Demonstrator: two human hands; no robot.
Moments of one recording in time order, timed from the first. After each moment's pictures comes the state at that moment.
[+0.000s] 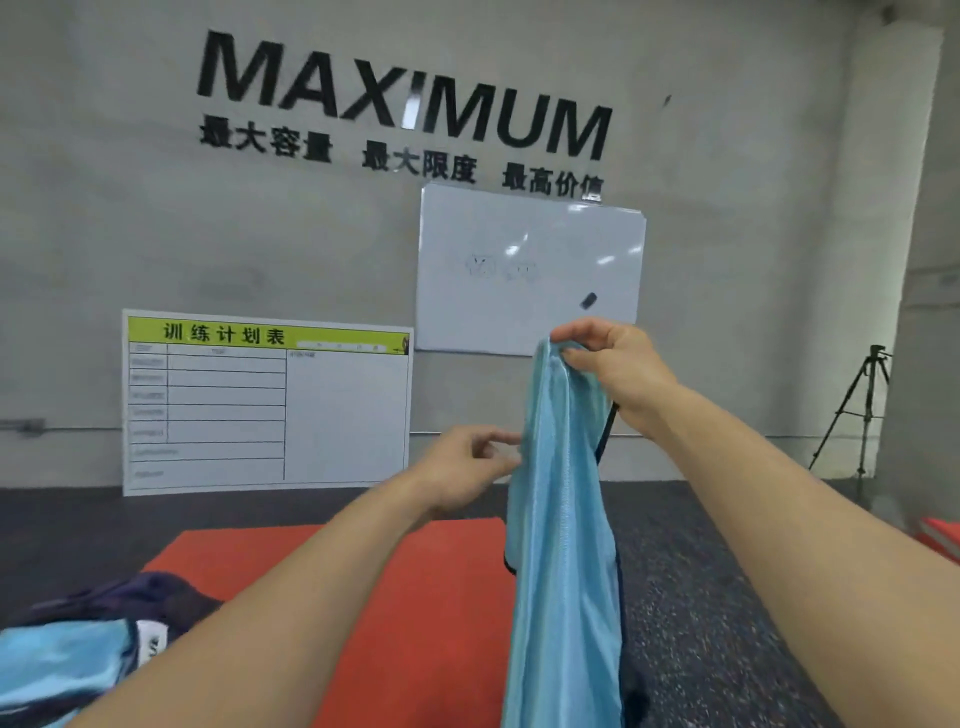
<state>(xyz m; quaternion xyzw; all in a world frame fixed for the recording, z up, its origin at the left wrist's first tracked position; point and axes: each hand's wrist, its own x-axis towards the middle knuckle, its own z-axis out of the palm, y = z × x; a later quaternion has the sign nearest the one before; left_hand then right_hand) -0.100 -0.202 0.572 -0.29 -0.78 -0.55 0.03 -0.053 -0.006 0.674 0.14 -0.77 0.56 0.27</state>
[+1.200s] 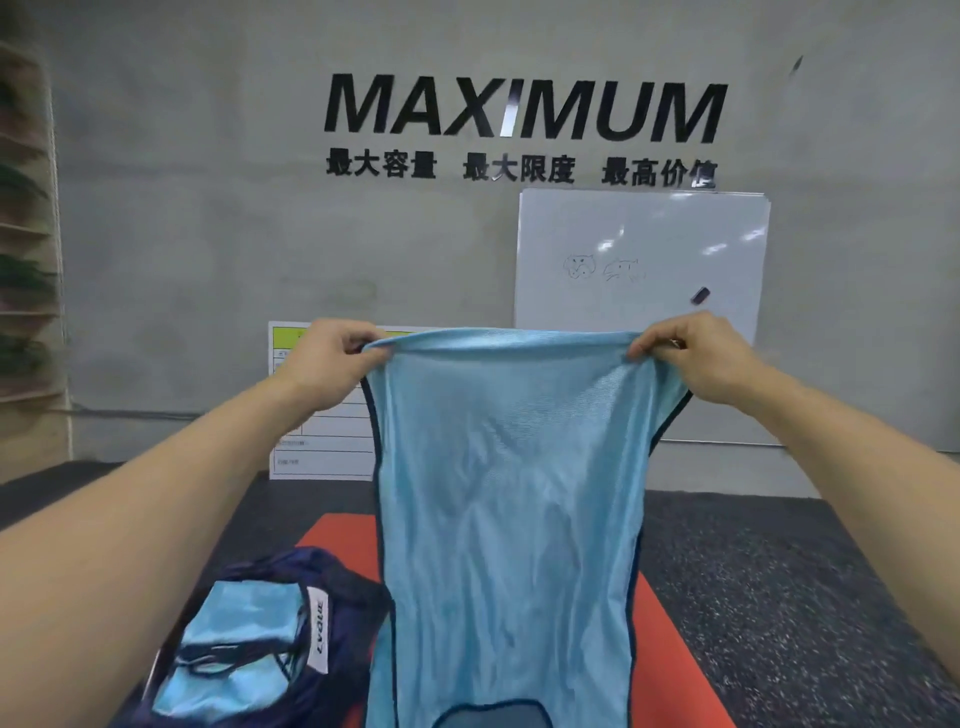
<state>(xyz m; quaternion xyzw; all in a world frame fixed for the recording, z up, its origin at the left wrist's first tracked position) -0.078 -0.467 0.668 -0.16 -0.82 -0.44 0.32 -0.091 -0.051 0.698 0.17 -0.89 0.26 0.33</state>
